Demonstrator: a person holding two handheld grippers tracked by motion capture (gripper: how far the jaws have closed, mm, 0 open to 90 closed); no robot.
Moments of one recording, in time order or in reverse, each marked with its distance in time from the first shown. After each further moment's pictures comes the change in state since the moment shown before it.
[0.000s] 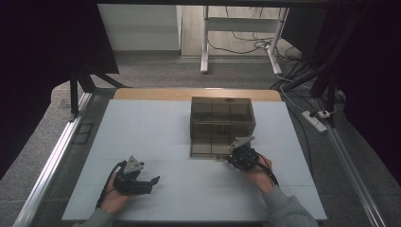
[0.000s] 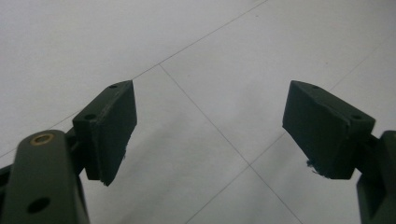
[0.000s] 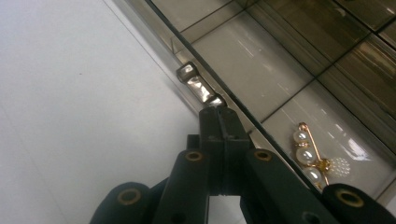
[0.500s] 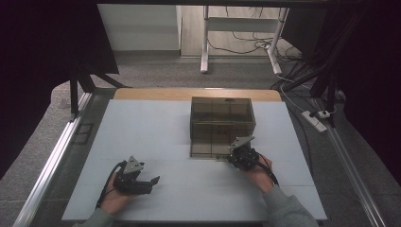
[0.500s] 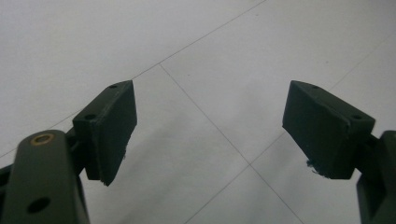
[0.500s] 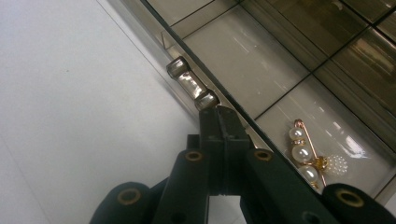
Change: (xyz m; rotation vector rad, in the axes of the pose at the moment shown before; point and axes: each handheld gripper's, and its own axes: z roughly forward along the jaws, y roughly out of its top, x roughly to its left) left arm 0.000 0.000 0.000 0.001 0.002 0.002; right arm -0.003 -0.002 0.004 0.000 -0.007 0.004
